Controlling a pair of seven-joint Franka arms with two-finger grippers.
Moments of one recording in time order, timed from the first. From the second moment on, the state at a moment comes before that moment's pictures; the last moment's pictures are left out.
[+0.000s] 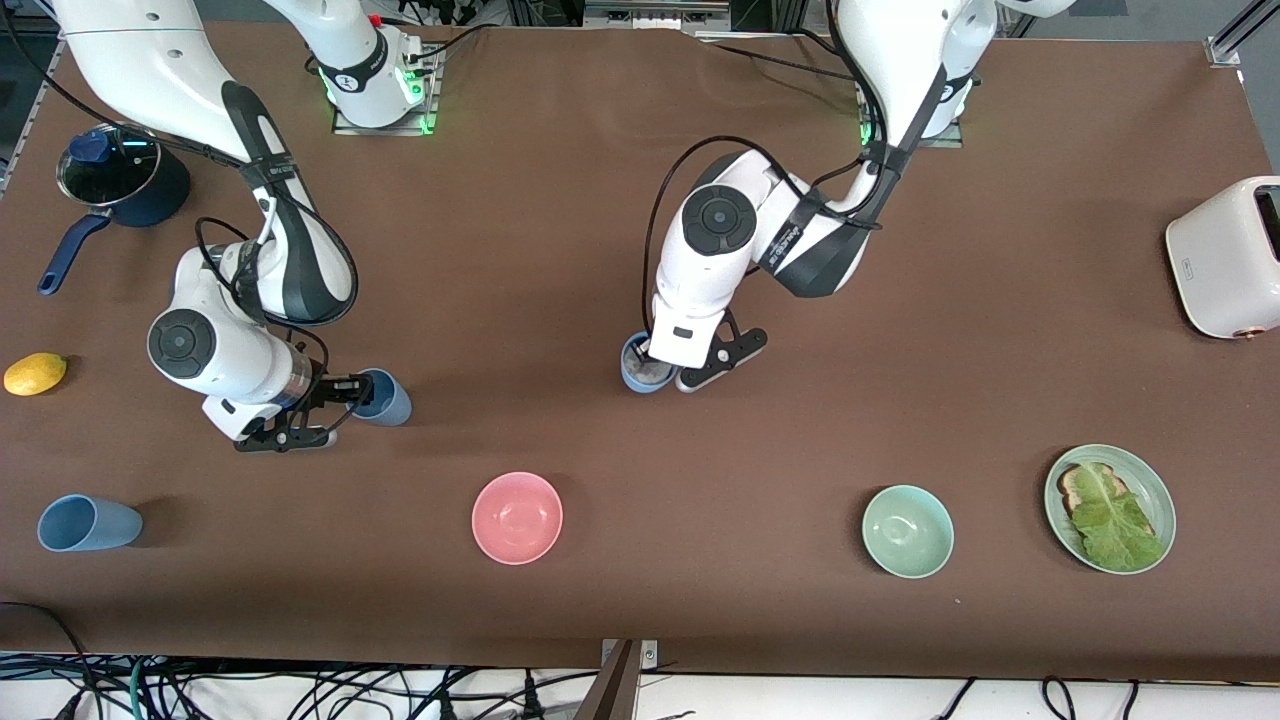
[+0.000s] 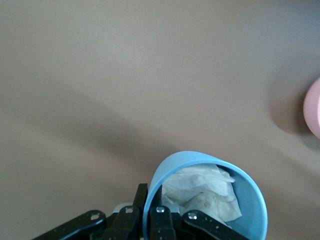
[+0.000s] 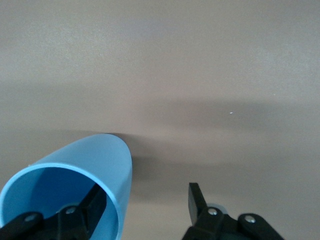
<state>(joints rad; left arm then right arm) -0.62 0.65 -0.06 -1.43 -0.03 2.19 -1.24 0.12 0.53 -0.01 -1.80 0.01 2.25 0.02</state>
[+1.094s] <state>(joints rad) -0.63 0.75 -0.05 -1.51 -0.01 2.40 -1.24 0.12 0.53 0.01 -1.79 0.01 2.25 0.02</state>
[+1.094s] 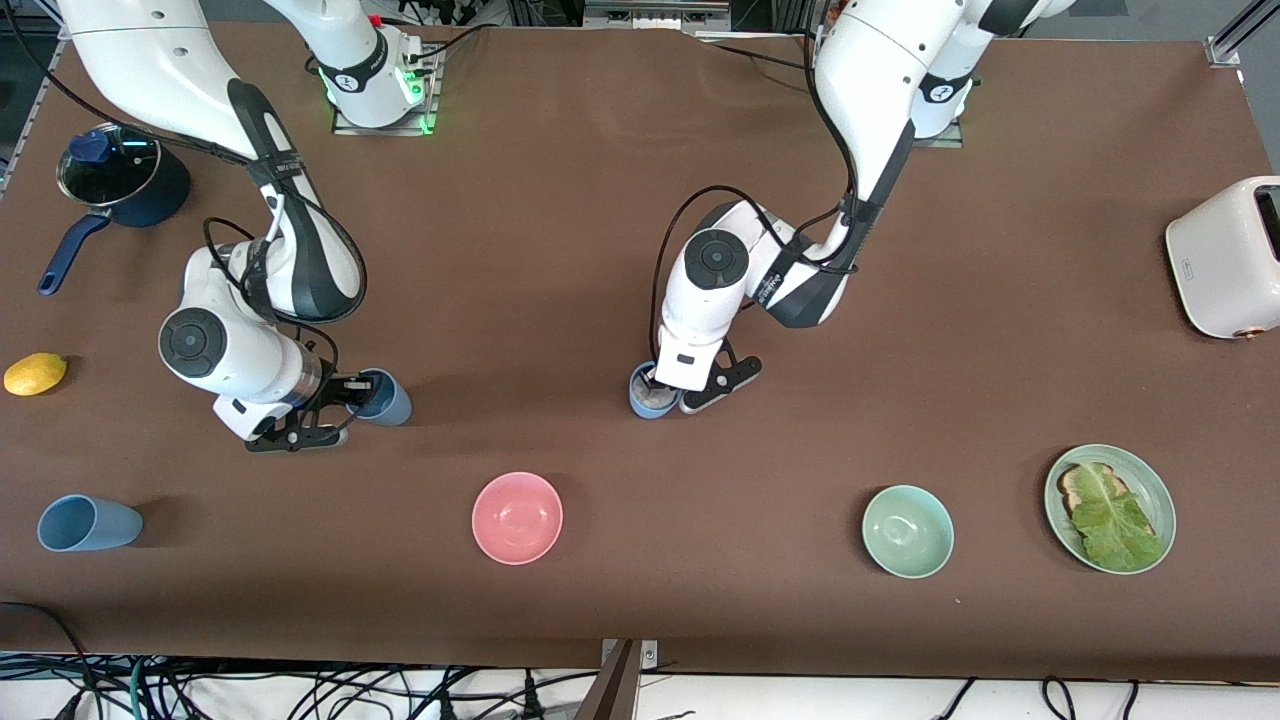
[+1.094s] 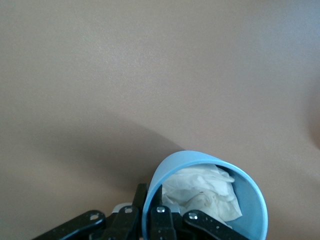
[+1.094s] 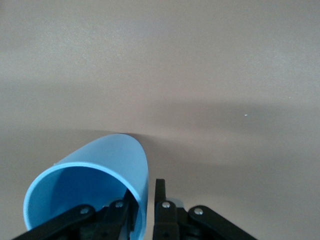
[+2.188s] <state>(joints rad) -0.63 0.72 -0.04 -1.50 0.00 2.41 -1.13 0.12 0.52 0.02 -1.61 0.01 2.02 0.02</state>
